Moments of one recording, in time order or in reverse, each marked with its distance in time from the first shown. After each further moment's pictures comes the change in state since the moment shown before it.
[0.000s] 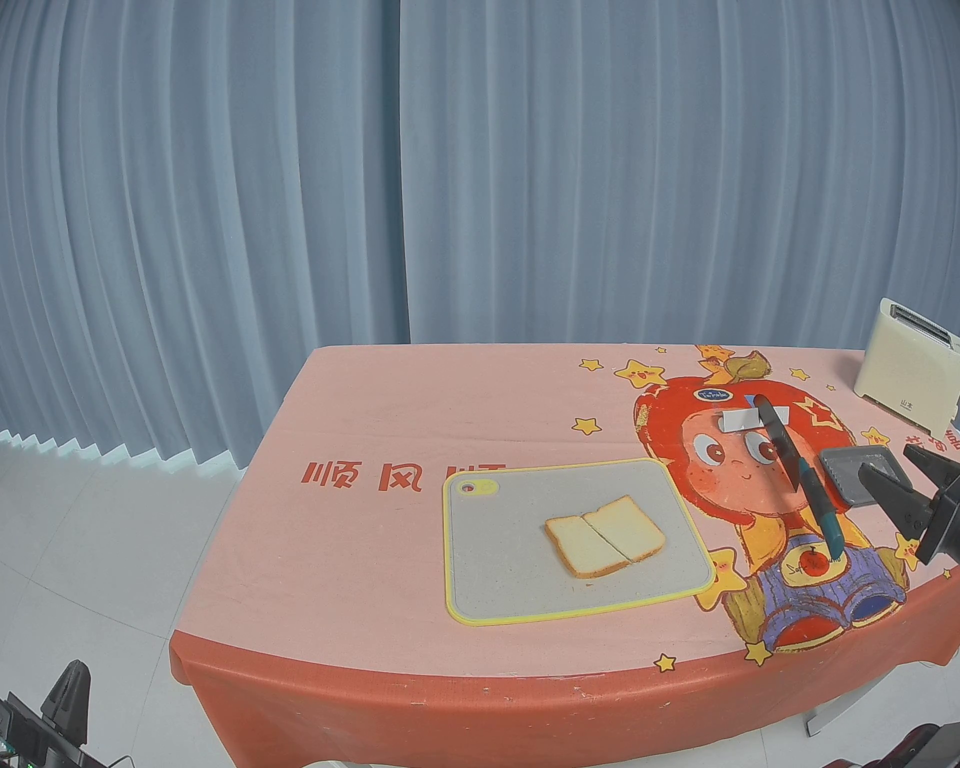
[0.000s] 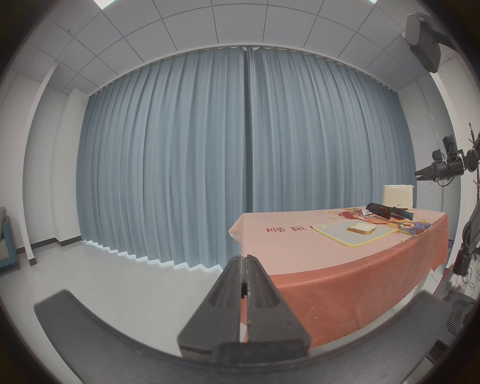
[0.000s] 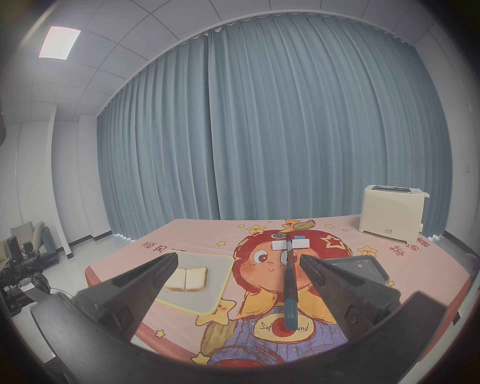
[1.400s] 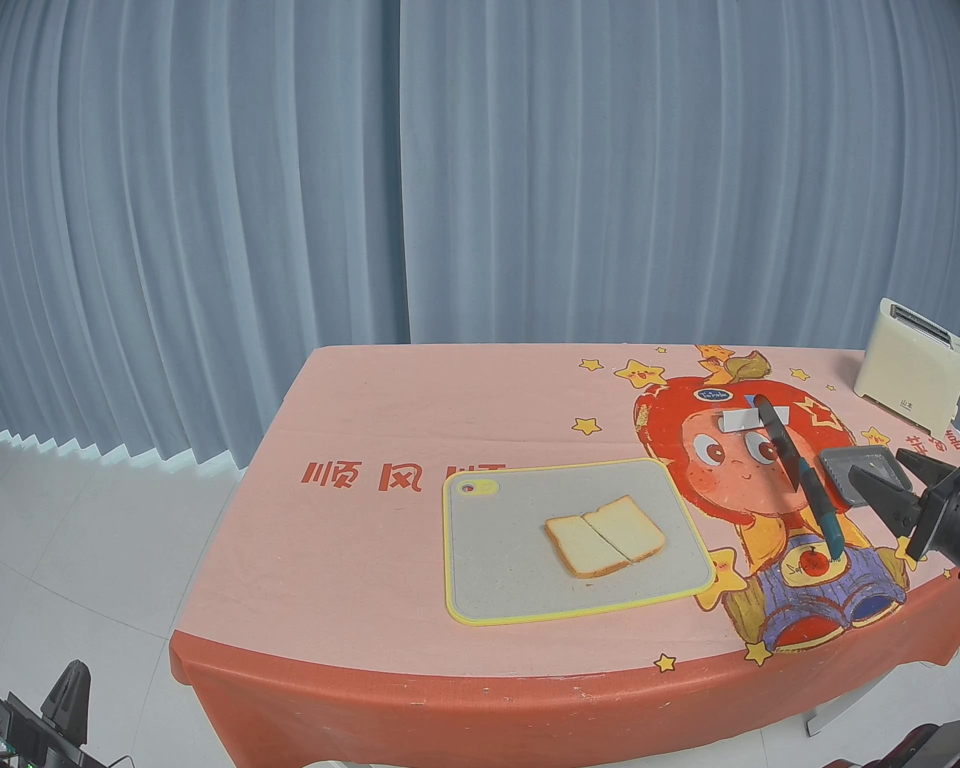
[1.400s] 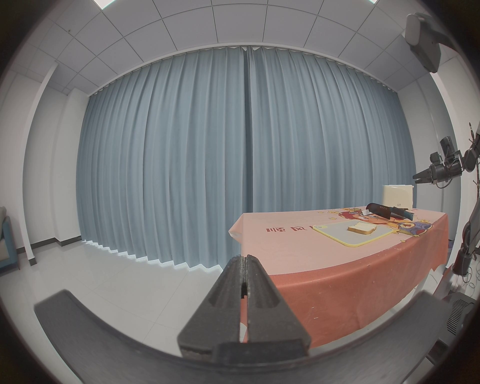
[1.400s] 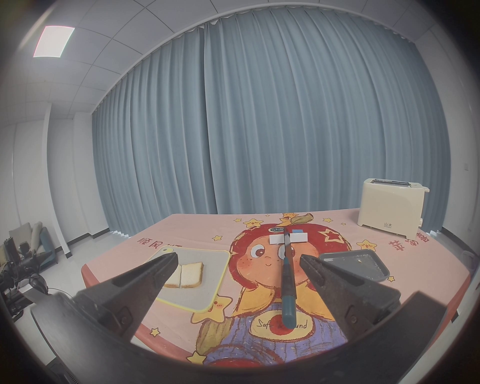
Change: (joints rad) left arm 0.000 0.000 0.000 0.000 0.000 0.000; right arm -0.012 0.049 -0.004 -0.001 -0.003 0.000
